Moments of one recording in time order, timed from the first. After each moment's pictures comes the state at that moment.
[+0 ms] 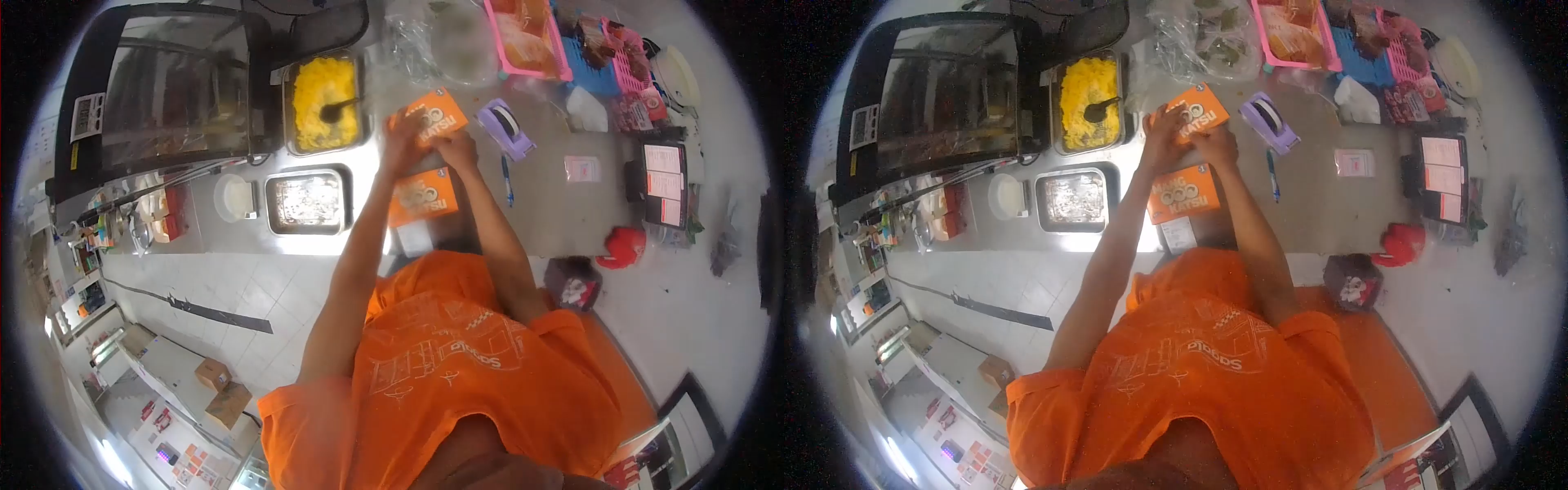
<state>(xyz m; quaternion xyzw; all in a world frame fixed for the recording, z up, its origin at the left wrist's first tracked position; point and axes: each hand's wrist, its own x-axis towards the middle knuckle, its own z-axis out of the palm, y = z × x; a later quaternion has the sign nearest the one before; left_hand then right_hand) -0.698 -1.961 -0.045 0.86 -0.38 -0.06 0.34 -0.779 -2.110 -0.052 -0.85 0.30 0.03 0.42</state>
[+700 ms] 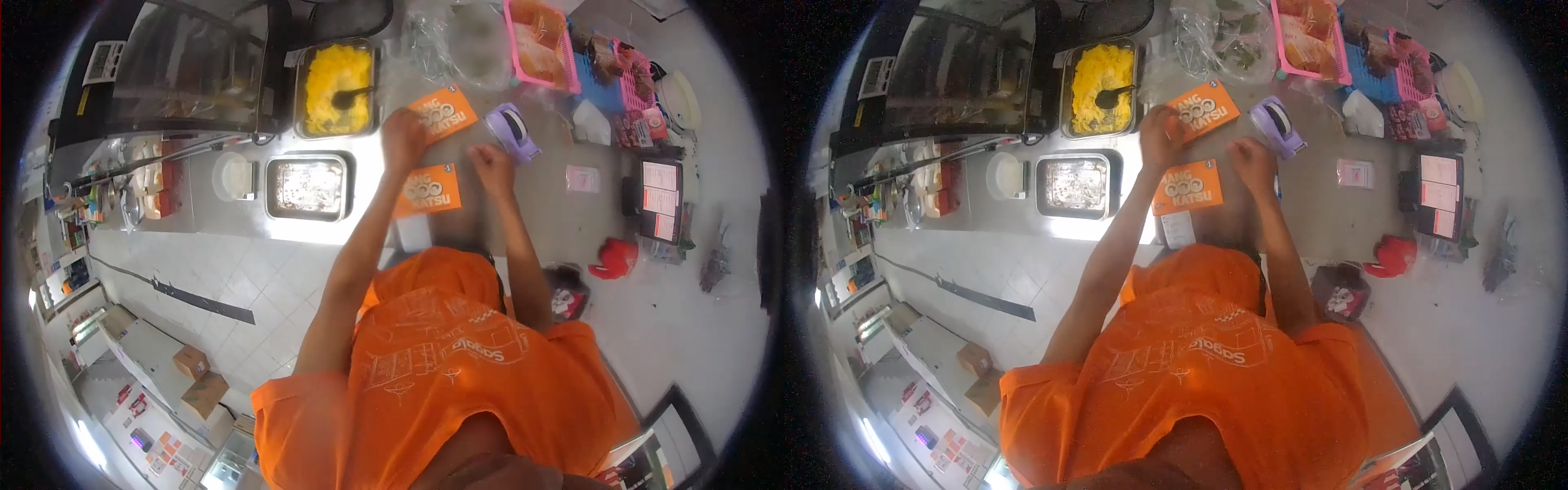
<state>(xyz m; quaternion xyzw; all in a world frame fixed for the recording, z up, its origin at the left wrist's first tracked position) -0.712 -1.949 -0.007 0.90 -0.25 0.09 0.35 -0.848 -2.140 -0.028 -0.86 0.19 -0.16 0.44</state>
